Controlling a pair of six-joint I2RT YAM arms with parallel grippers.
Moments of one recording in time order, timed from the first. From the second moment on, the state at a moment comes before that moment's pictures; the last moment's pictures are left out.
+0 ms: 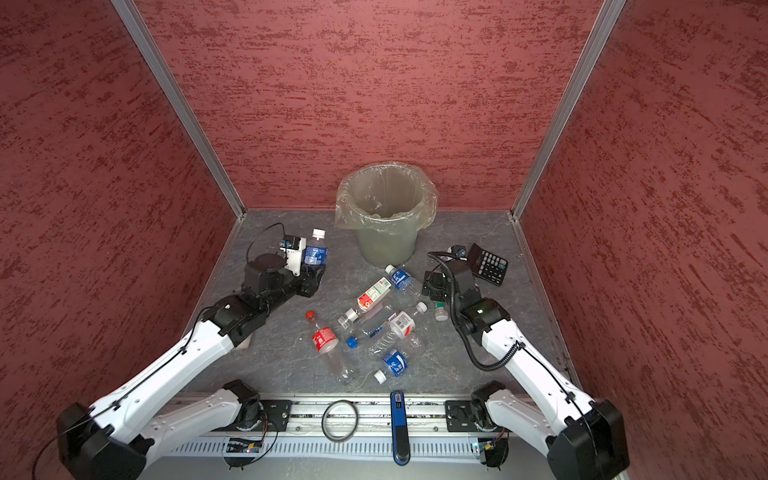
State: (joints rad) left arm -0.55 0.96 0.86 -0.31 -0.13 -0.24; right arm 0.45 1.02 0.77 -0.40 0.23 0.46
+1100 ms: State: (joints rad) left arm -0.49 1.91 2.15 -0.24 0.07 -0.14; right arm 0.45 0.93 0.75 -0.42 0.26 0.46
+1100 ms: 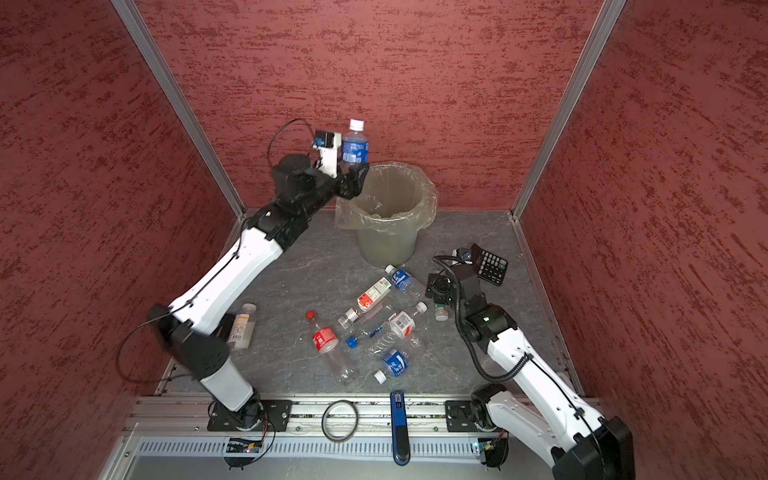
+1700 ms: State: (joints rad) left arm -0.49 1.84 2.26 -0.43 0.14 -0.17; right arm 0.45 0.96 0.76 -0.45 0.27 0.46
